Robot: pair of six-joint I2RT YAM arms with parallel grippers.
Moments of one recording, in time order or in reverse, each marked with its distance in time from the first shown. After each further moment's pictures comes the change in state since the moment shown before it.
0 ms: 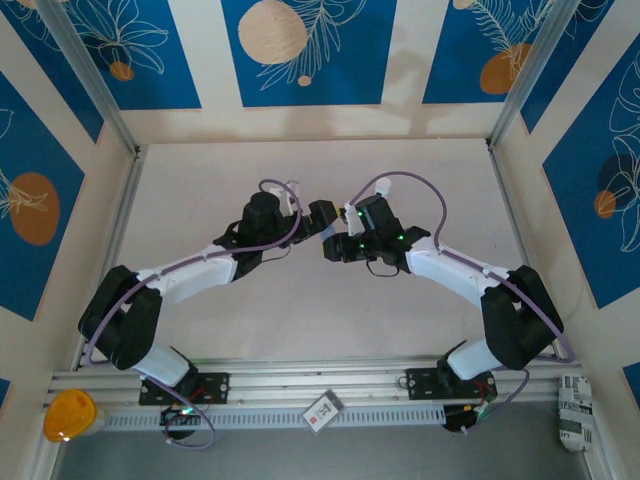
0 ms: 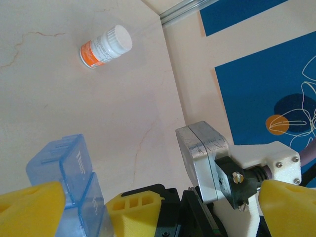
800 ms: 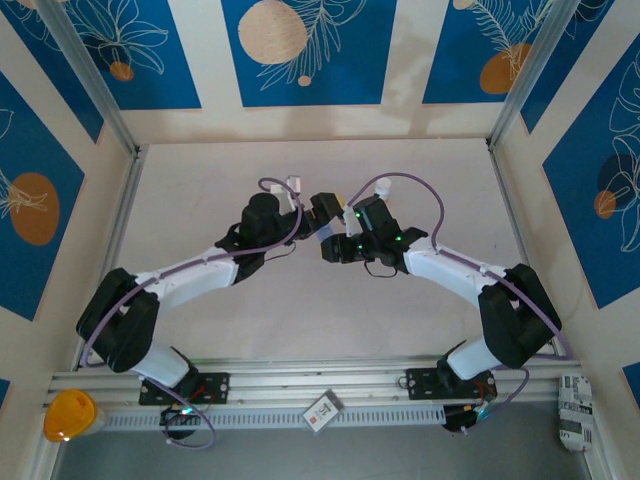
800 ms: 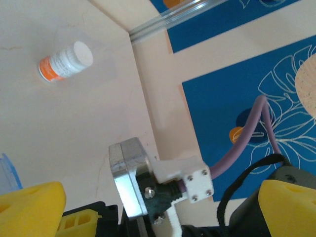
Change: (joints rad) left arm -0.033 -0.034 -0.004 0.111 -0.051 -0.091; right arm 0.002 0.013 -0.010 0.026 -0.002 0.008
